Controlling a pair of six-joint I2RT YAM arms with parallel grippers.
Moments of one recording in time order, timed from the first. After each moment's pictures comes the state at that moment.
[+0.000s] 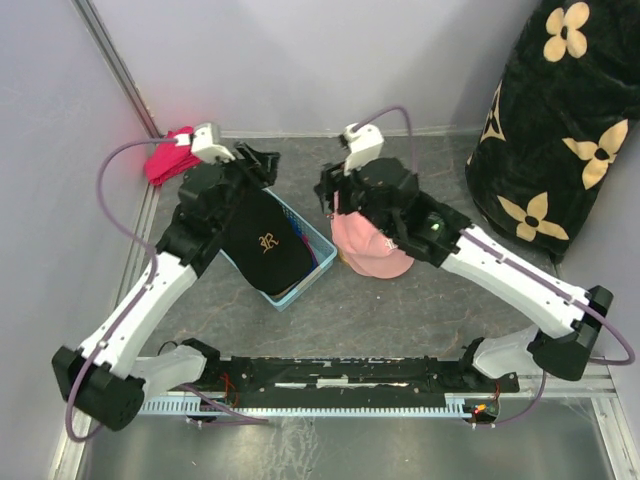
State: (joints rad) left arm -0.44 1.14 1.06 0.03 -0.09 -0.55; right arm 0.90 1.36 1.47 -0.35 0.36 0.26
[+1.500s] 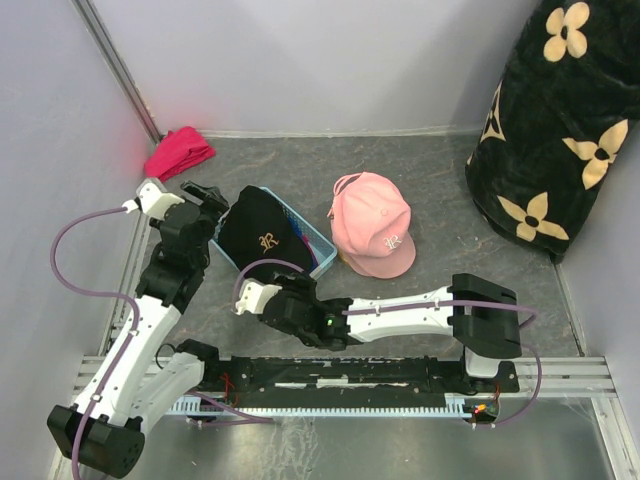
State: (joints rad) left arm -0.29 0.81 0.80 -0.24 -0.59 -0.77; right arm 1.42 1.77 1.17 -0.09 0.70 -0.27
